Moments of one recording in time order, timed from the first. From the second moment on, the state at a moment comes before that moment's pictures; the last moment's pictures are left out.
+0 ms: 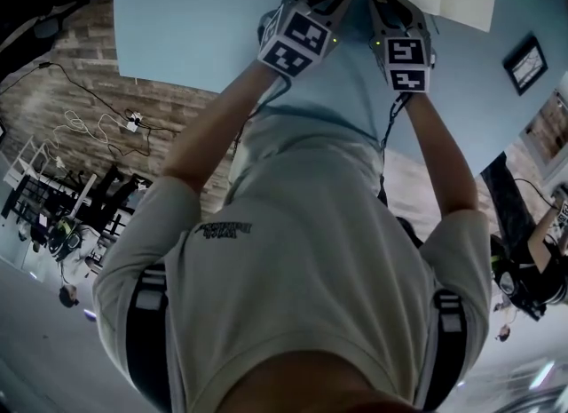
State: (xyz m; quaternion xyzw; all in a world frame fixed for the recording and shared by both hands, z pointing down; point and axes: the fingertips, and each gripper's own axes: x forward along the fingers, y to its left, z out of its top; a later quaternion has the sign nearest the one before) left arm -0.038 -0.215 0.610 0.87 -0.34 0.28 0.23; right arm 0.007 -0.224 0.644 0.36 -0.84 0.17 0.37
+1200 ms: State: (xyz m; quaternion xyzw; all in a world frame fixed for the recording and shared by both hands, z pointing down) left arm 0.092 -0.254 0.508 0.91 -0.27 0.24 0.19; right arm 0.139 -0.247 0.506 0.49 -0.83 0.23 0.14
